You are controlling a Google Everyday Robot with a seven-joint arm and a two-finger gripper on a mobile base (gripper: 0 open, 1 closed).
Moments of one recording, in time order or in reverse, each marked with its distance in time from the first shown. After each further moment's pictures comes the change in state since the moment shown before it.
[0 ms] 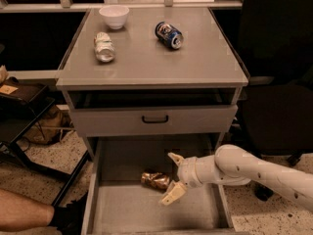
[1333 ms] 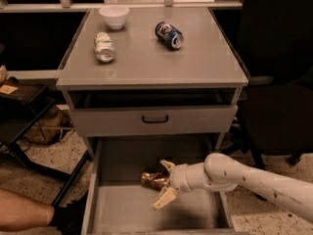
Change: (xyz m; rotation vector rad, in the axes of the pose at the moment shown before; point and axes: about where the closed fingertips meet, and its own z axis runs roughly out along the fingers) arm 0.026 0.001 0.056 -0.043 -0.059 0.046
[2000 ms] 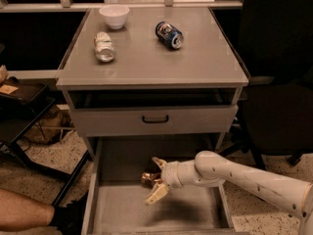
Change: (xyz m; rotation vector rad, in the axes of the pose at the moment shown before) arm -0.006 -0.017 0.038 -0.022 -0.043 -0.044
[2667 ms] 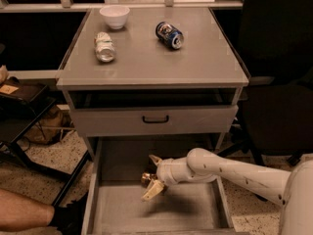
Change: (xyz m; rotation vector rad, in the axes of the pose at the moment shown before) arm 0.009 -0.024 0.027 0.025 0.050 -0.043
